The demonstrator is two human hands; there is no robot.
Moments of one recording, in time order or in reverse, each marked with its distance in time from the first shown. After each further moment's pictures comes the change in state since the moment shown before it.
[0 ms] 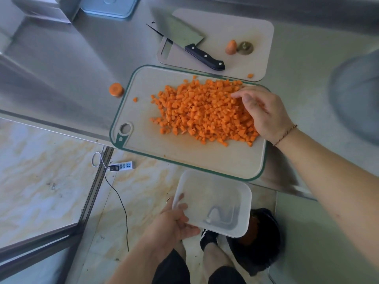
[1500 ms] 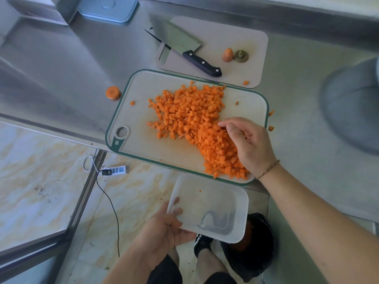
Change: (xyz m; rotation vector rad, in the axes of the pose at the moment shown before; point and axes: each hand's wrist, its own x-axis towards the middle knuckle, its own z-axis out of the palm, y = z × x) left_hand -0.003 0.006 -0.004 -0.127 -0.092 -0.043; right_hand -0.045 -0.042 0.028 0.147 0.062 0.171
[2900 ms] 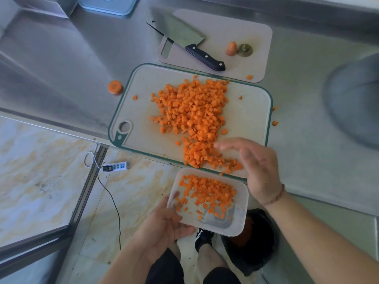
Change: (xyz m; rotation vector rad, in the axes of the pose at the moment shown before) left_hand -0.006 0.003 -0.005 0.040 -0.044 0.023; right_hand -0.050 -0.019 0.012 0.308 -0.003 -0.053
